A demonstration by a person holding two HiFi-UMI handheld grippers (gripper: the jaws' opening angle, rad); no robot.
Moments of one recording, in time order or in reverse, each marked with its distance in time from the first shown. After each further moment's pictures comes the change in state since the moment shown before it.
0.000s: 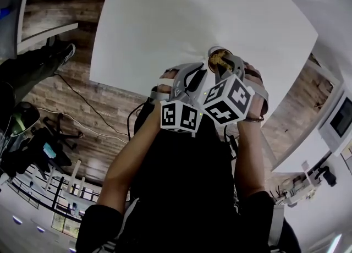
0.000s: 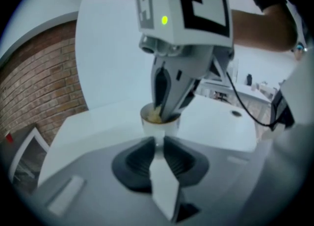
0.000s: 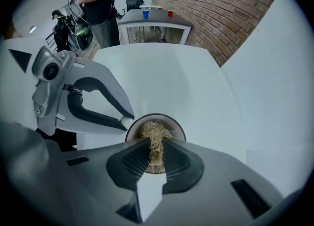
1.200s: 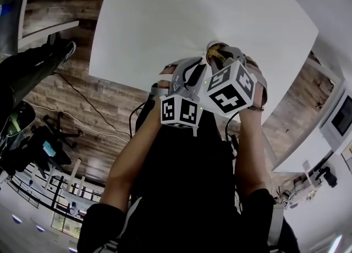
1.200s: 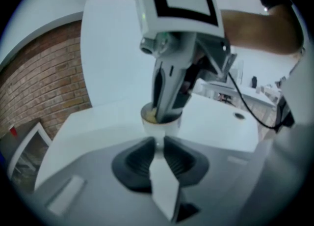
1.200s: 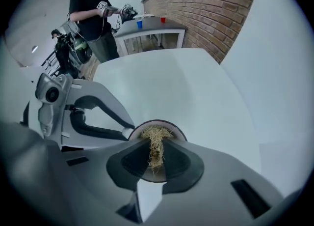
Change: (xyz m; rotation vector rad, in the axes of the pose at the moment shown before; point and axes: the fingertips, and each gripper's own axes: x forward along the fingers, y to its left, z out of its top) left arm 0.001 0.001 -0.006 -0.025 -0.005 0.039; right arm 0.003 0.005 0.016 0.093 -0.085 0.099
